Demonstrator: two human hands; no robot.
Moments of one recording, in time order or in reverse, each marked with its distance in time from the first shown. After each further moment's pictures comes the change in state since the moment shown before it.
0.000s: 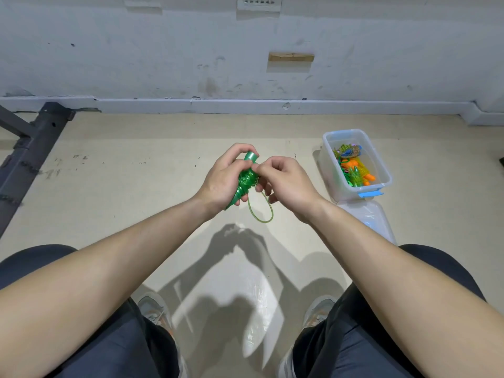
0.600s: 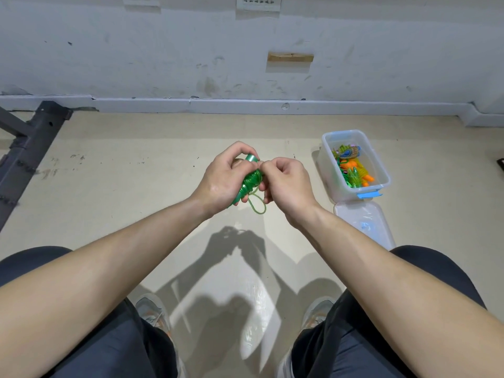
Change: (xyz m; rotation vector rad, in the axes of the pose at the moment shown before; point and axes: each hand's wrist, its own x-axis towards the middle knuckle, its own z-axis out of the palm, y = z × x) left_hand 0.001 0.004 0.001 0.065 0.030 0.086; right_hand -0.001 0.001 0.010 0.125 0.193 -0.038
